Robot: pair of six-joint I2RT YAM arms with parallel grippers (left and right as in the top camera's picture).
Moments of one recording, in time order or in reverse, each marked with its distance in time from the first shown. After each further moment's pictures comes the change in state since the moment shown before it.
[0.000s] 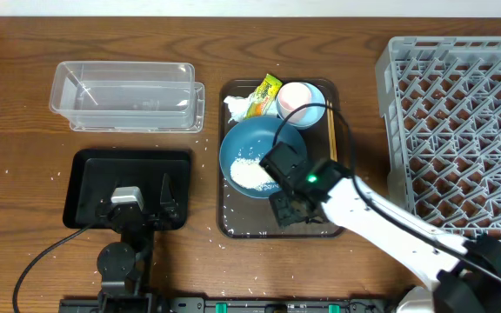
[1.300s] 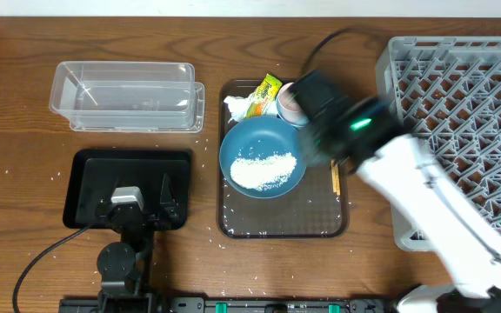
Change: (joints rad) left arm 0.000 0.000 0.000 0.000 0.000 0.000; right arm -0.263 -0.016 0.595 -0.367 0.199 -0.093
